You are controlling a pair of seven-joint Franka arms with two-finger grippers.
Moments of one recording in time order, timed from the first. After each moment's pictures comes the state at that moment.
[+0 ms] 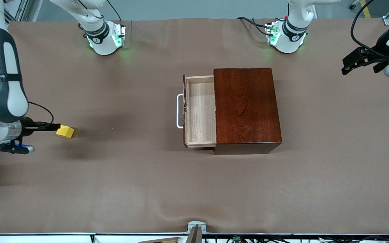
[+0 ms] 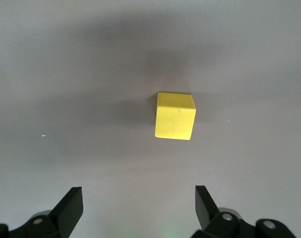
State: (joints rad) left arm -0.04 -0.09 -0.06 -1.58 0.00 1.45 -0.15; right arm -0.17 0.47 -0.03 -1.65 0.04 1.72 -0.07
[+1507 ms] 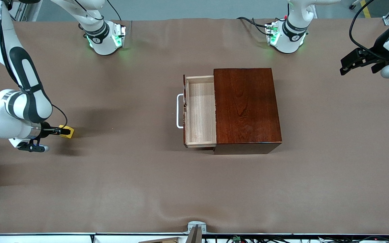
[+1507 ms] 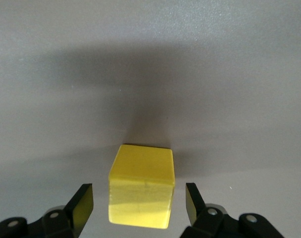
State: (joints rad) left arm -0.04 -0.08 -0.06 -1.58 0.00 1.45 -0.15; right arm -0.22 0.52 -0.02 -1.91 0.03 2.18 -0.15
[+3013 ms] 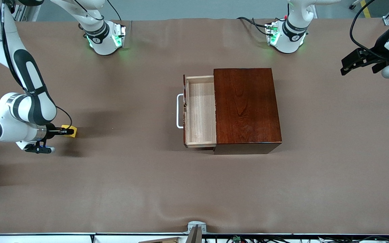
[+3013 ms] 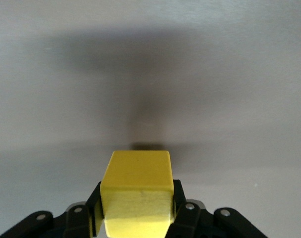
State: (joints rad) left arm -0.04 -0.08 -0.06 -1.58 0.00 1.45 -0.15; right arm -0.19 0.54 0.00 -1.84 0.03 2.07 -0.12
